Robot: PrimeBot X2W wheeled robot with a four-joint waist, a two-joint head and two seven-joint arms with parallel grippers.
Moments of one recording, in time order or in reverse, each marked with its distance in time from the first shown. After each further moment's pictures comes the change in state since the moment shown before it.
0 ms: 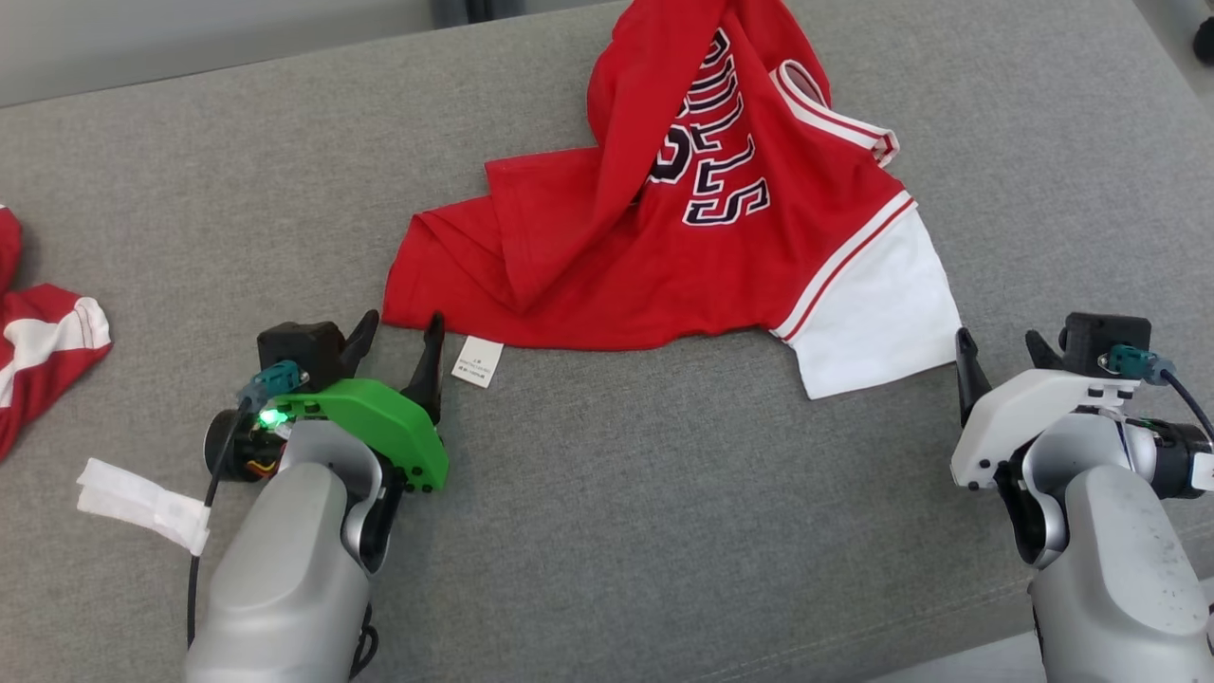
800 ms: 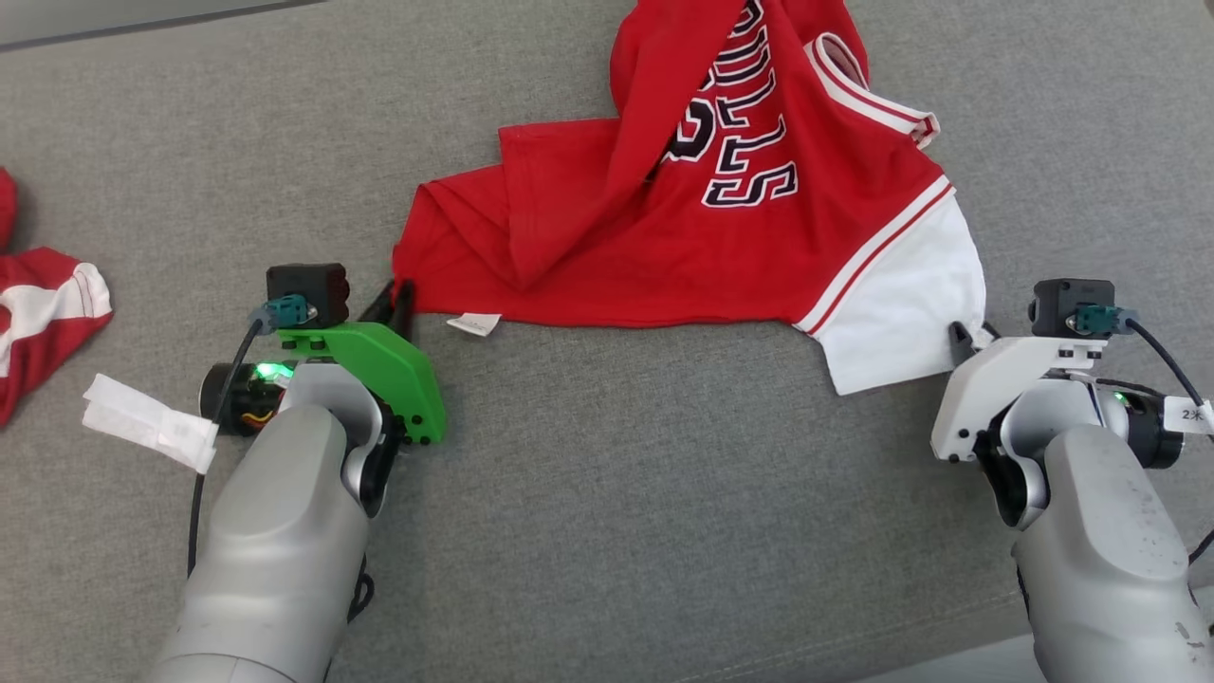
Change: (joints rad) left arm -0.172 -0.015 -0.057 0.226 -0.016 0.035 0.071; right arm -0.117 -0.012 0.045 0.182 0.023 -0.004 0.085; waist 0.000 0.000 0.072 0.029
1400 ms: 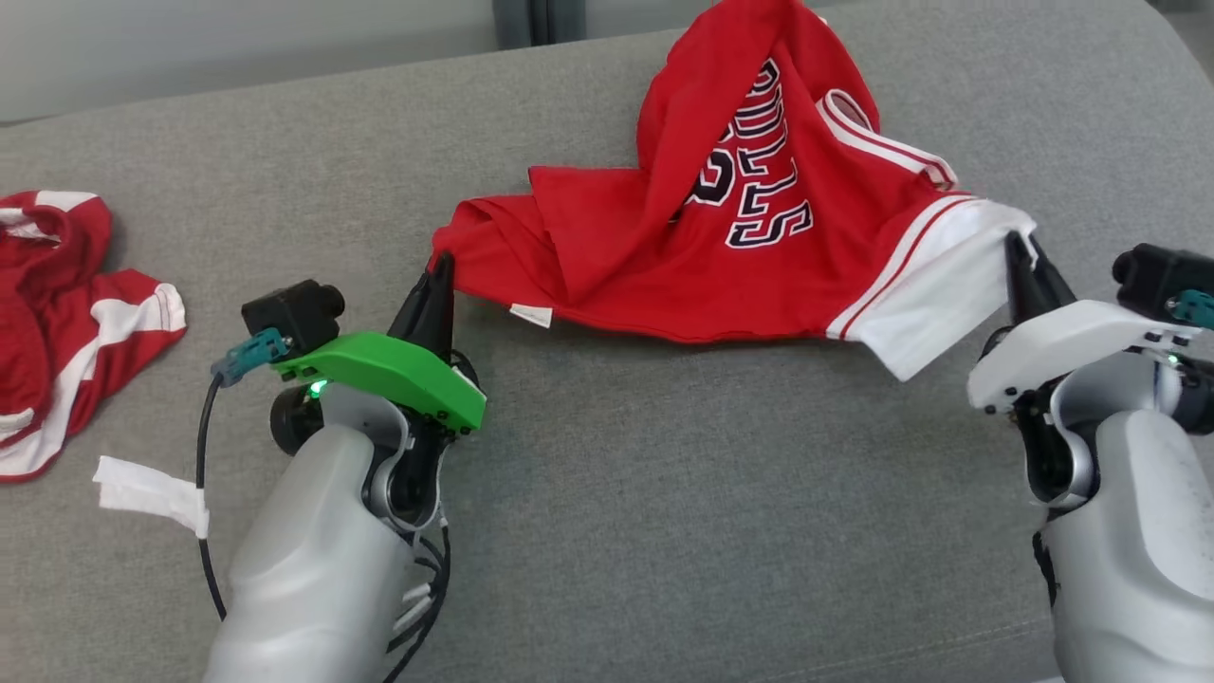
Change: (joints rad) left arm 0.110 -0.010 -0.051 -0.270 -0.405 -0.035 -0.093; right arm 0.047 0.015 -0.044 -0.260 0.143 0.003 -0.142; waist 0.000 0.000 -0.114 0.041
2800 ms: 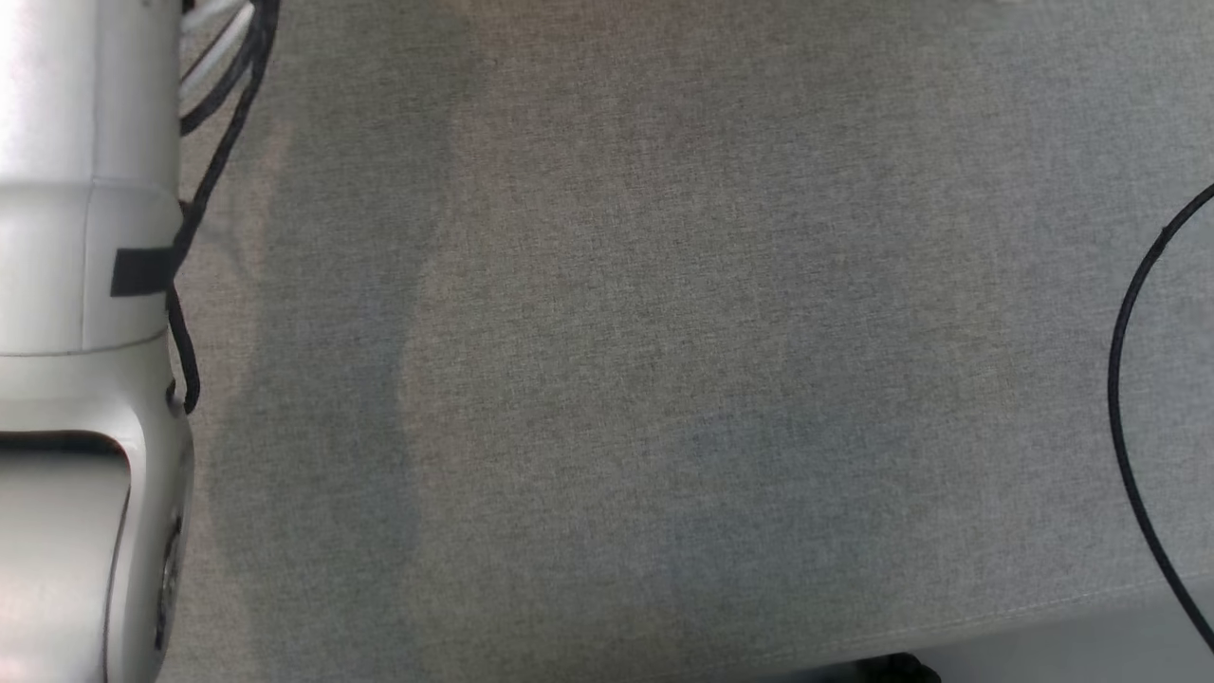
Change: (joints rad) left arm -0.769 0.062 0.138 -0.239 -0.148 0.024 -0.074; right arm -1.083 -0.124 0.145 0.078 0.002 0.000 -0.328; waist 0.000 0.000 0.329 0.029
